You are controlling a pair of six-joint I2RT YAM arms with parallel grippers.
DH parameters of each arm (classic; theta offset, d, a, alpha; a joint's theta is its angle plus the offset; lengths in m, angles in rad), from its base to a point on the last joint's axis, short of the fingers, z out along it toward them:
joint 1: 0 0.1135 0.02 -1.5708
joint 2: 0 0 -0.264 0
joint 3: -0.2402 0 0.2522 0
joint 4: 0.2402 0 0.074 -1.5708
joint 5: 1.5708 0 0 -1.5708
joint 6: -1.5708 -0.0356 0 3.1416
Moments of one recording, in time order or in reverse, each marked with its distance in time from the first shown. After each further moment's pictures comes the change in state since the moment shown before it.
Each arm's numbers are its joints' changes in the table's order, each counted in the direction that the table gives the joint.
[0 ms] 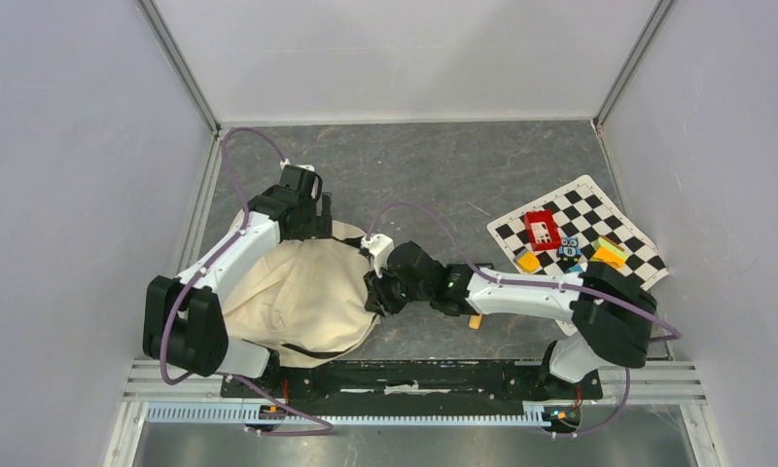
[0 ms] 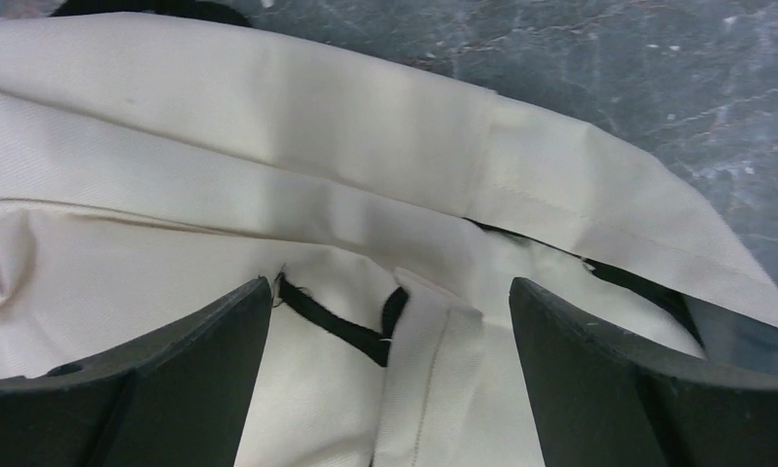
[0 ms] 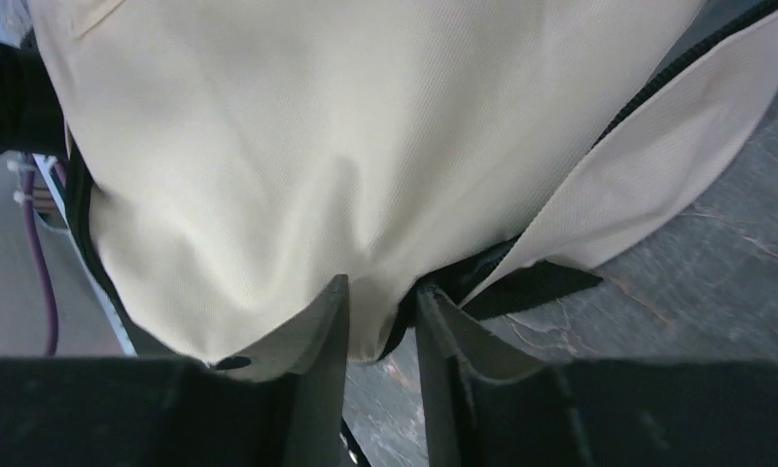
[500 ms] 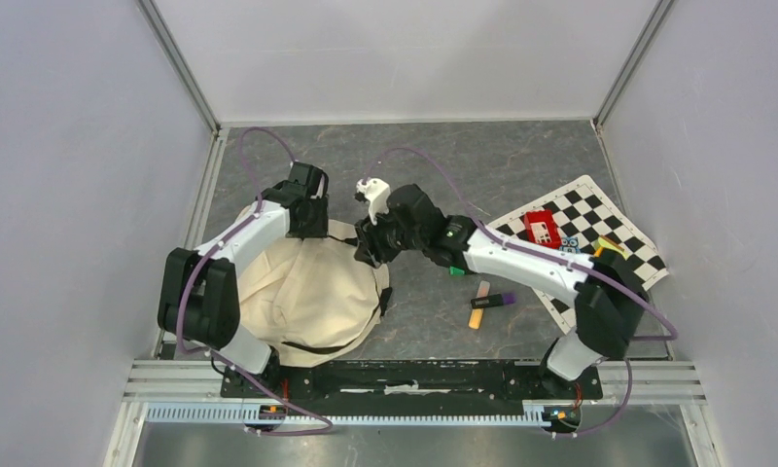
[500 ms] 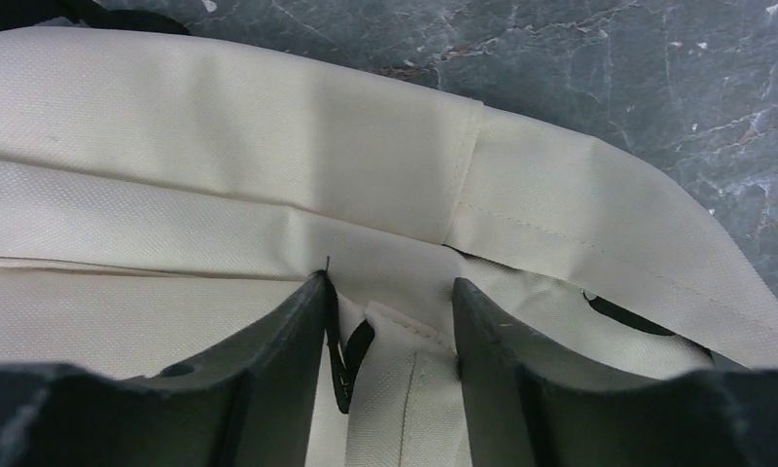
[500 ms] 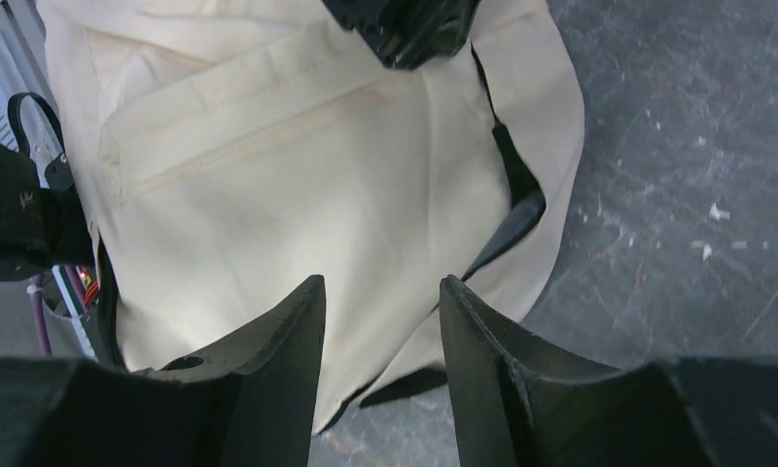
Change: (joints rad) left arm 0.008 0.150 -0.037 -0.045 0.095 -0.015; right arm -0.159 0.000 -0.304 0.225 -0.052 0.150
